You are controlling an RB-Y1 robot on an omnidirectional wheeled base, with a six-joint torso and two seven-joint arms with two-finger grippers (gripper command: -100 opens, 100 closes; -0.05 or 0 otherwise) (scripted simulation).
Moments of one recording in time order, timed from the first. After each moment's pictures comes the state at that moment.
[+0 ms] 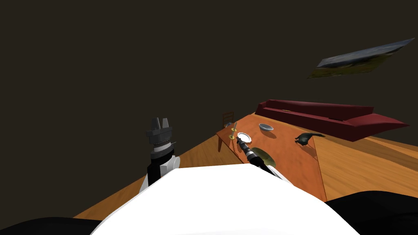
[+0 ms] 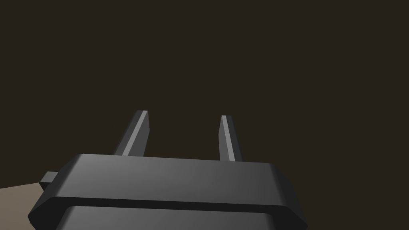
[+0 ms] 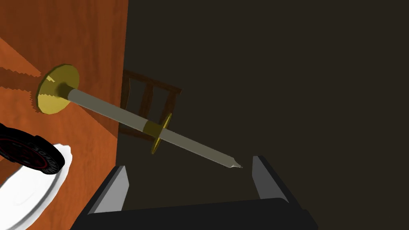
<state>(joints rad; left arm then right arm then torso) 0.46 0.01 0.01 -2.33 0.05 -0.65 -0.02 0.51 -0.48 0.09 -1.74 -0.04 -0.23 0.08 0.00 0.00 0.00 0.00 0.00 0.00</state>
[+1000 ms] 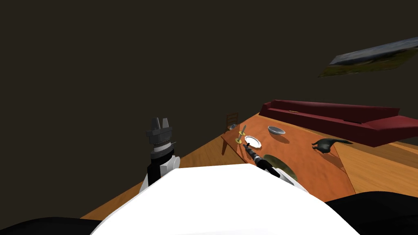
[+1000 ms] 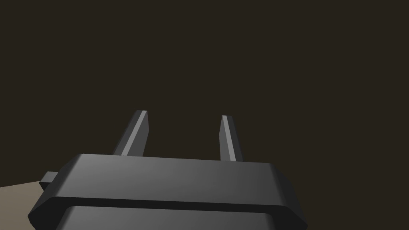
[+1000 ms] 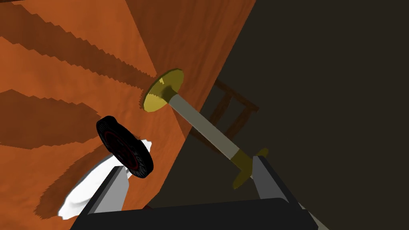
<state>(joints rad) 0.46 0.01 0.01 -2.33 0.05 -0.65 -0.02 0.48 -0.59 0.07 -1.51 -0.05 -0.04 0.14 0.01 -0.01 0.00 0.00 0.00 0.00</state>
